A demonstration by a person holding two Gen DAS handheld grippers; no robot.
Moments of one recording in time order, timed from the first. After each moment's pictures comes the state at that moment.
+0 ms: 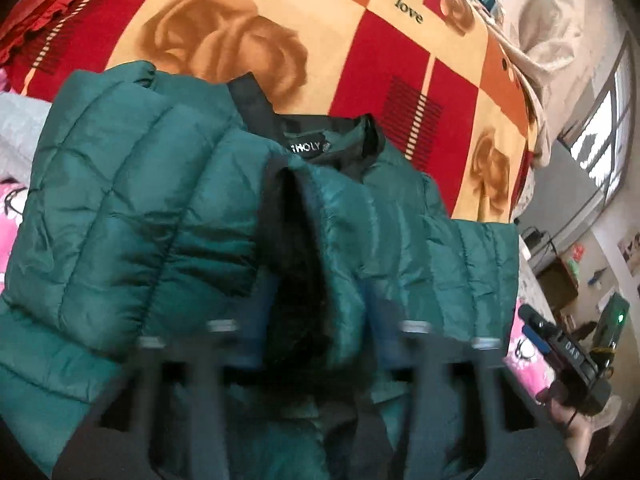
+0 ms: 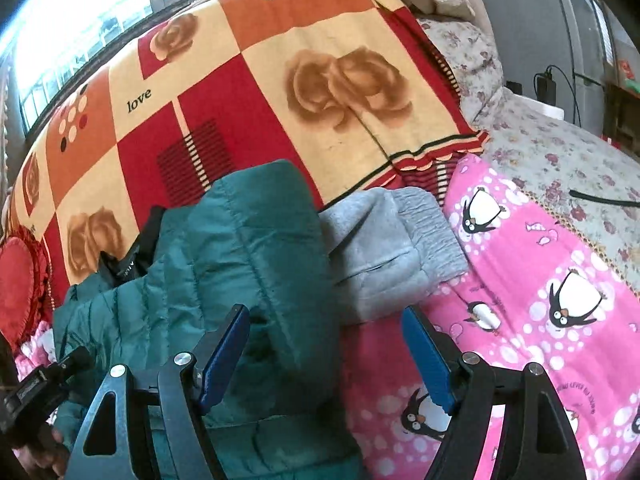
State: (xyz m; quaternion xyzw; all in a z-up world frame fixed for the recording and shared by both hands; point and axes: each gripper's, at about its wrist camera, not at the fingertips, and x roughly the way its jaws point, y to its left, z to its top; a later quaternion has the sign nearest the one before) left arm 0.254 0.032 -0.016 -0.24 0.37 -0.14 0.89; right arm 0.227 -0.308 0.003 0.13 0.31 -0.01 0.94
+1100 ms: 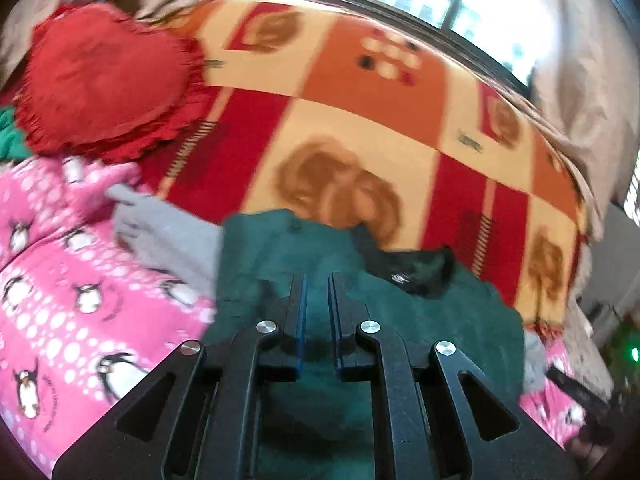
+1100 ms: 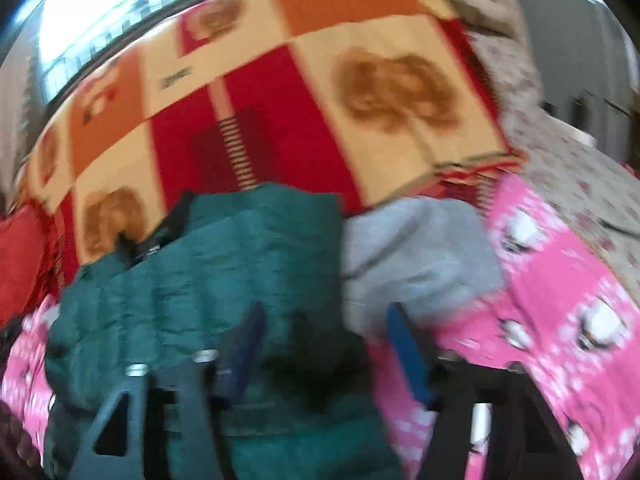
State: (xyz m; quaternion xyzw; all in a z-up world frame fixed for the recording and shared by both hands) left arm 0.182 0.094 0.039 -0.20 0.22 0.04 0.95; right arm 0.251 -0.259 0.008 0.07 0.30 0.06 0.95
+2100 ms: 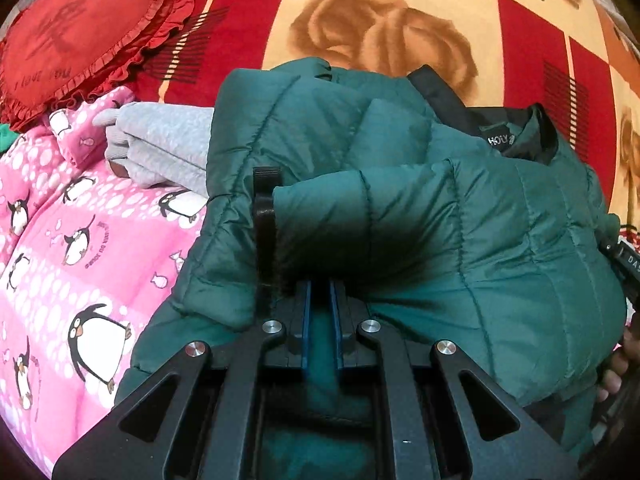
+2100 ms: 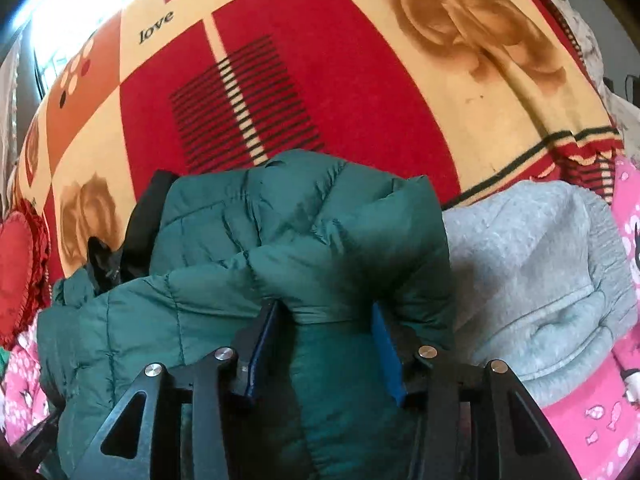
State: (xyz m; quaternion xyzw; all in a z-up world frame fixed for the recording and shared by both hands) left arm 0.249 0.083 -0.047 -0.12 0.41 0.12 0.90; right arm 0.361 -0.243 -0.050 0.10 0.34 0.07 0.93
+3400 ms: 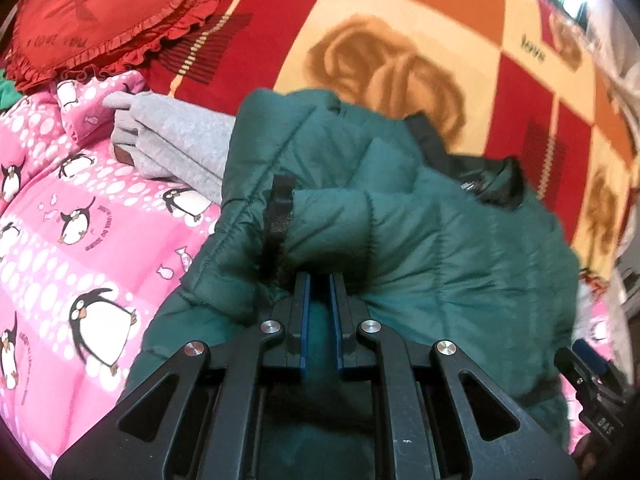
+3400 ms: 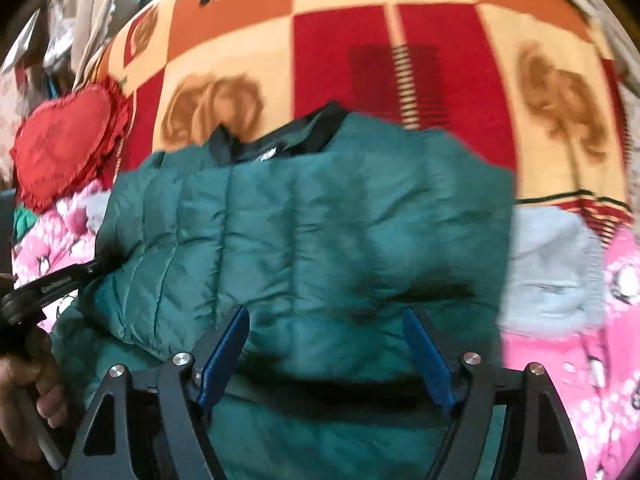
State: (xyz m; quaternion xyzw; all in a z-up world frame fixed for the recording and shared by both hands) left arm 0.220 0.103 -0.020 -0.21 0.36 0.08 0.90; right arm 0.235 -0.179 -0.019 -0.04 0.36 0.15 0.92
